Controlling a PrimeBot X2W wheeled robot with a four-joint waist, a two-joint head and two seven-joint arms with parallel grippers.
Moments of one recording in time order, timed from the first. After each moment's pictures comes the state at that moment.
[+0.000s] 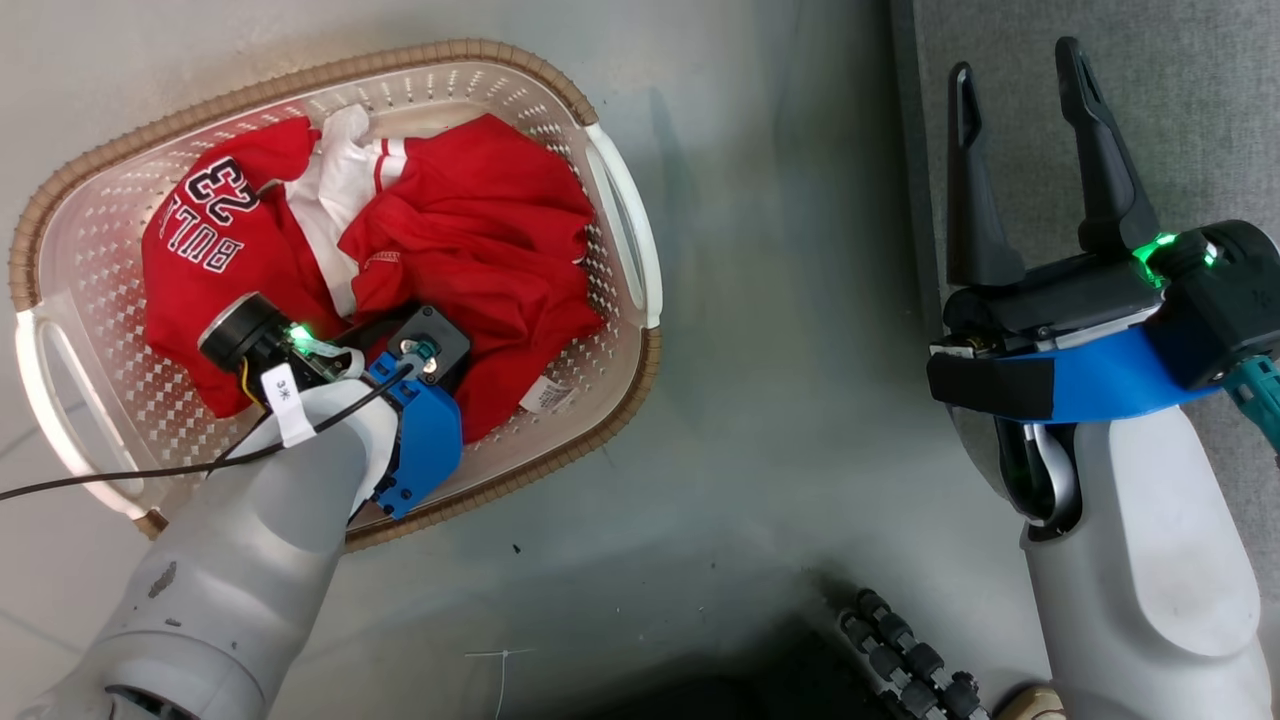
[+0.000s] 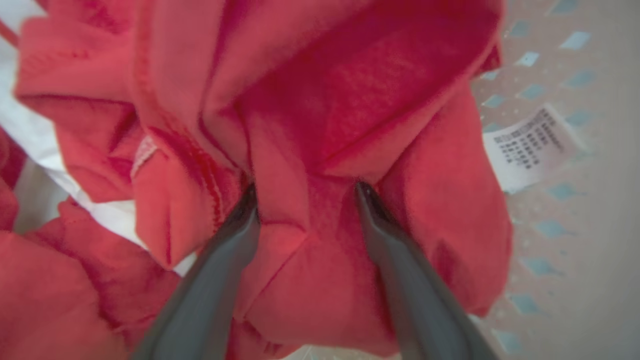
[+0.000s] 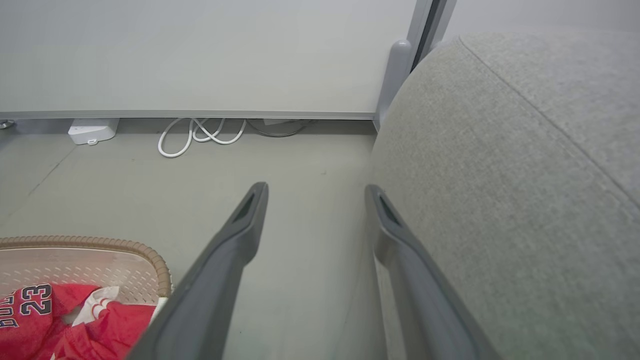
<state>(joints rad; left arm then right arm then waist) -1.03 0.13 -0.90 1.28 -0.14 -0.13 -0.17 -0.55 -0.05 0.07 0.08 0.05 0.13 -0.26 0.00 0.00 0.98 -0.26</state>
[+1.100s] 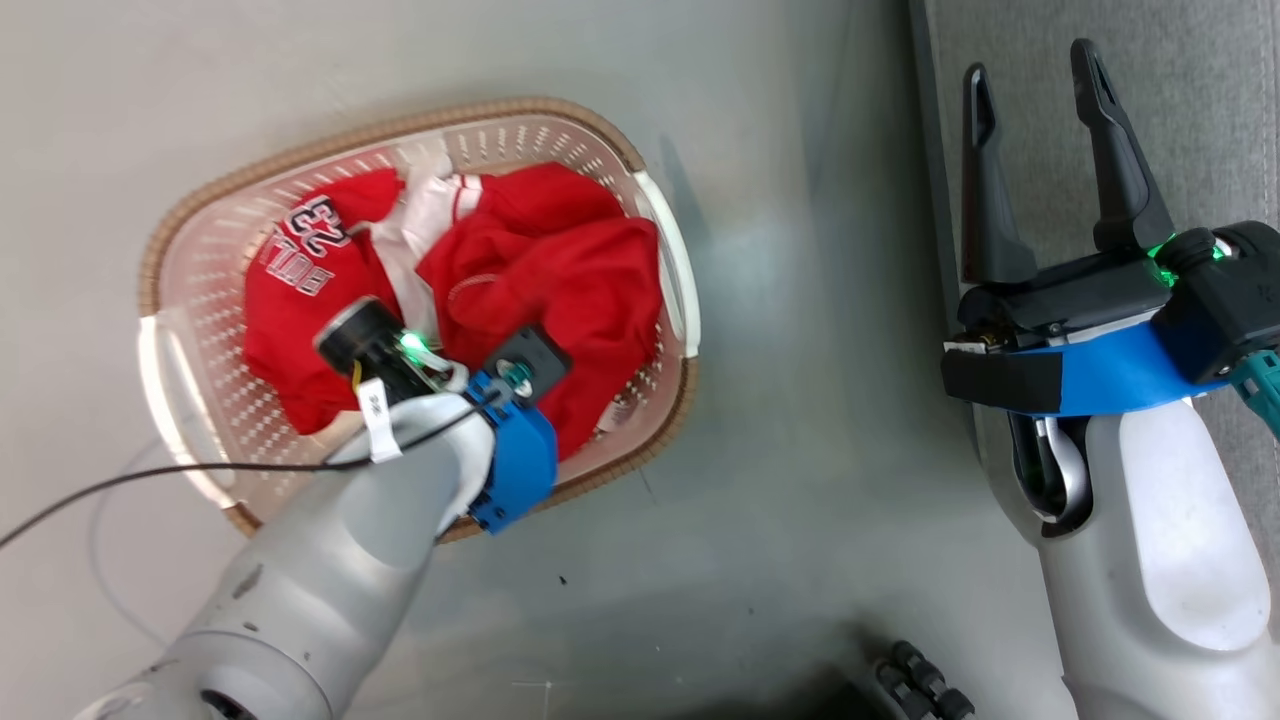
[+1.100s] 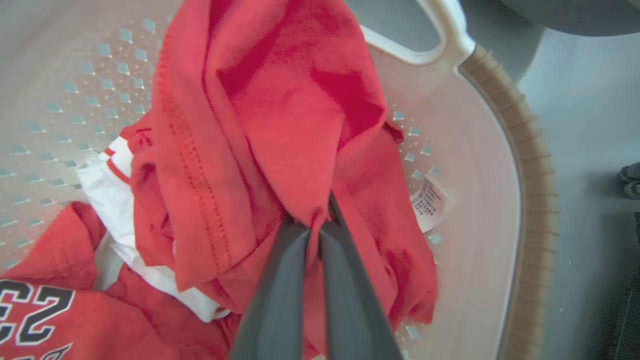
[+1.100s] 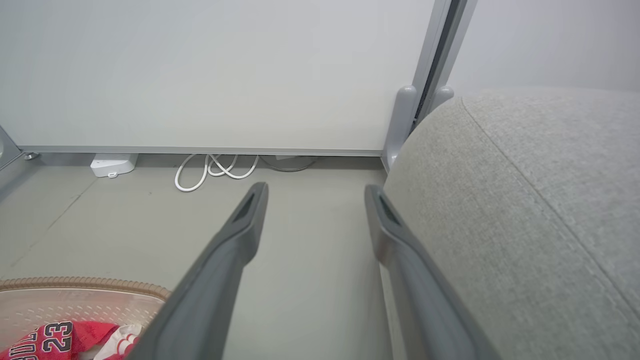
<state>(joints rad) -1.03 0.06 -1.09 1.22 -0.32 -0.13 -0.22 -0.55 -0.06 0.06 0.10 0.04 0.13 -0.26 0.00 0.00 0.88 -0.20</state>
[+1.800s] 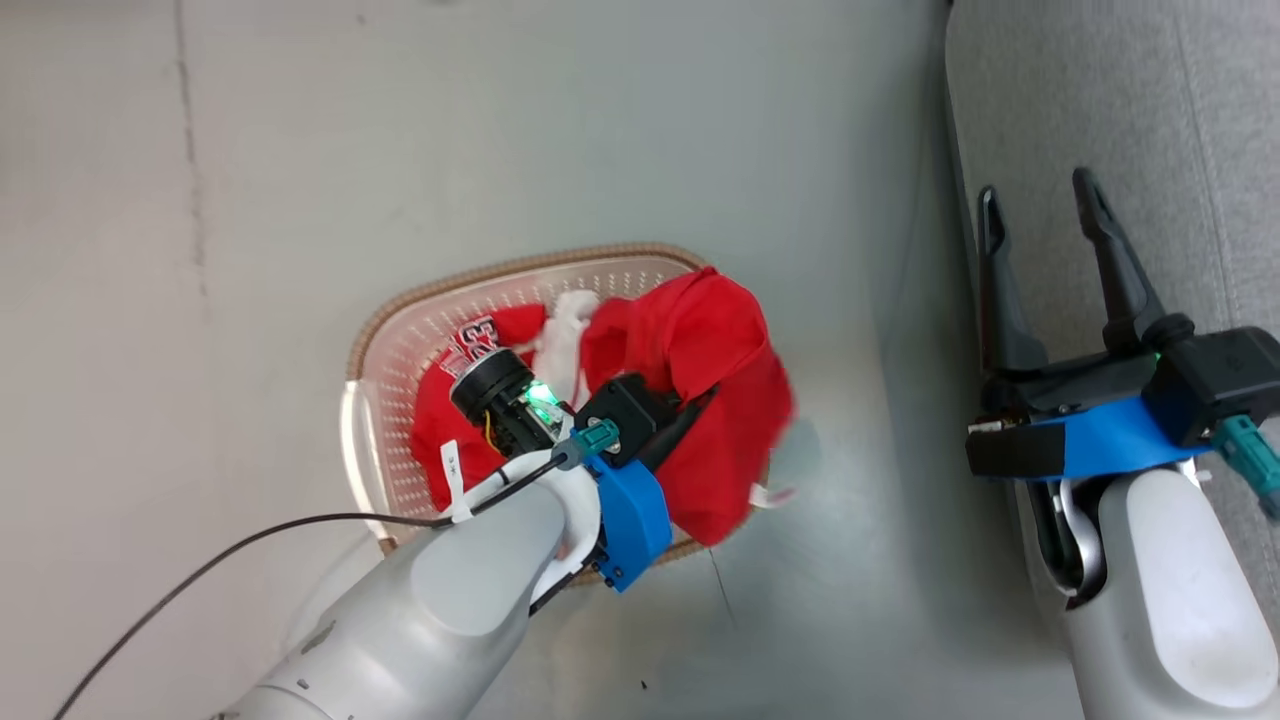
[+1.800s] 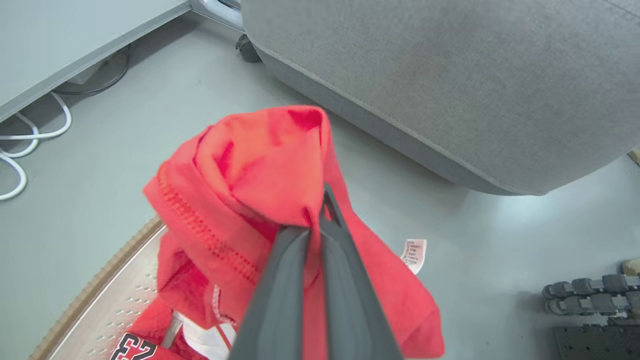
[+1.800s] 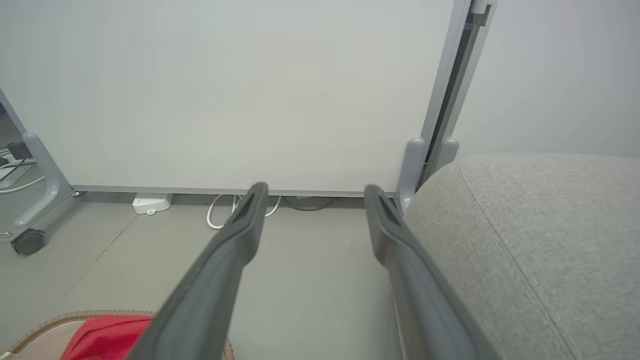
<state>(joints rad) -0.91 0.05 -1.12 0.90 -0.48 -0.13 -0.26 -0.44 -0.11 0.02 0.17 0.03 0.13 -0.26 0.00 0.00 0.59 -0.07</state>
